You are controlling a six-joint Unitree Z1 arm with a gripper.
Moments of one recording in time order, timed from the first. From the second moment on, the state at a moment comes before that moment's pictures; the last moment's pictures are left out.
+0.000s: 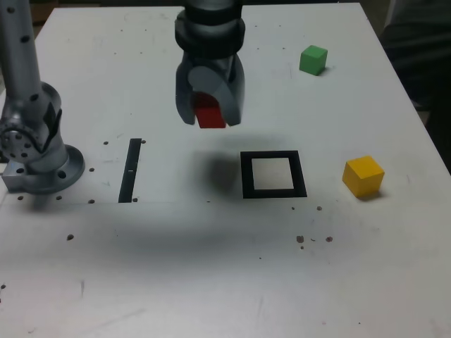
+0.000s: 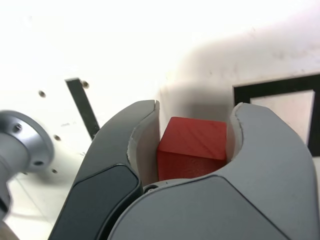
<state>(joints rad) -0.02 1.76 -1.30 1.21 0.13 0.12</state>
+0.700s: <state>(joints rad) -0.08 1.90 -1.39 1.16 0.07 0.04</state>
